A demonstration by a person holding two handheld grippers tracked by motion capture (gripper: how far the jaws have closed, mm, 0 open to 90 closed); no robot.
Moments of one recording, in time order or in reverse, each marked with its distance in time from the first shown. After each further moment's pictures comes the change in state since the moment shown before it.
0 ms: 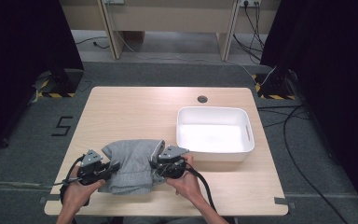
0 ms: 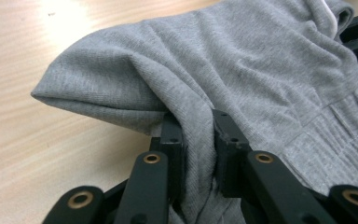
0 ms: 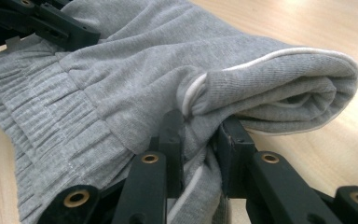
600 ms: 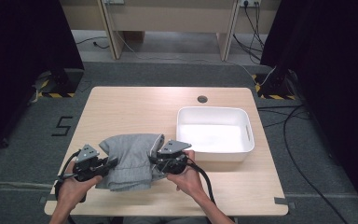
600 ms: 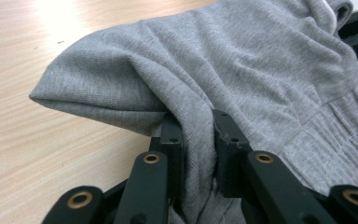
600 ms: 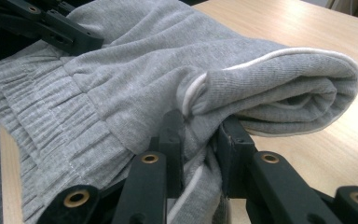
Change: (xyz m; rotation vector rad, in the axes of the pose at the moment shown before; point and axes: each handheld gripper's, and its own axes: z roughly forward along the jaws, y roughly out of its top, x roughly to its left) left arm -0.002 0.020 -0.017 -0.020 -0.005 0.017; right arm -0.001 0.023 -0.017 -0.036 0.014 -0.018
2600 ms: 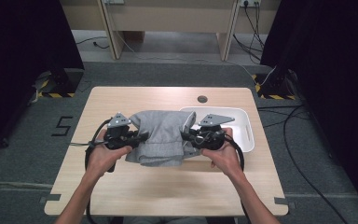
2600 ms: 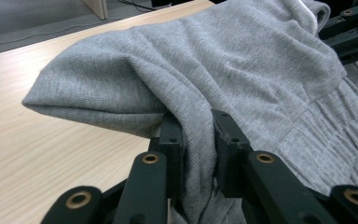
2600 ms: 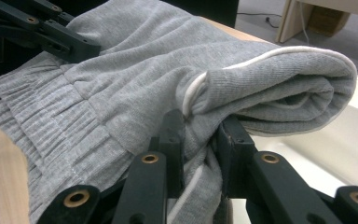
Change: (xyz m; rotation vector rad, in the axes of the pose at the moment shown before) left arm -0.052 0.111 0.045 -0.041 -0.145 0.063; right arm -0.079 0.031 -0.096 -0.035 -0.075 0.079
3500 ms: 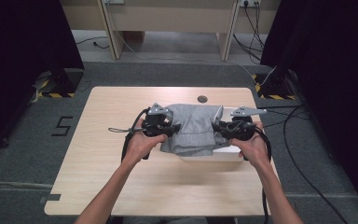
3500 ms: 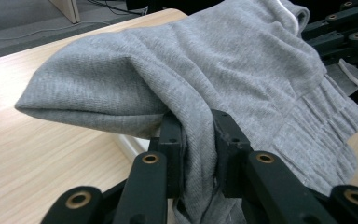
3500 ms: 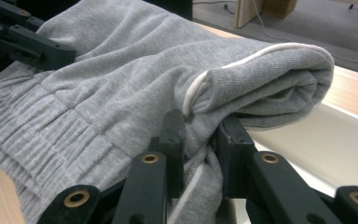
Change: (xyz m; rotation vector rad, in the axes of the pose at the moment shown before) left arm -0.038 0.040 0.081 0.004 -0.069 0.003; right arm -0.077 -0.020 -0.044 0.025 -0.124 0.084
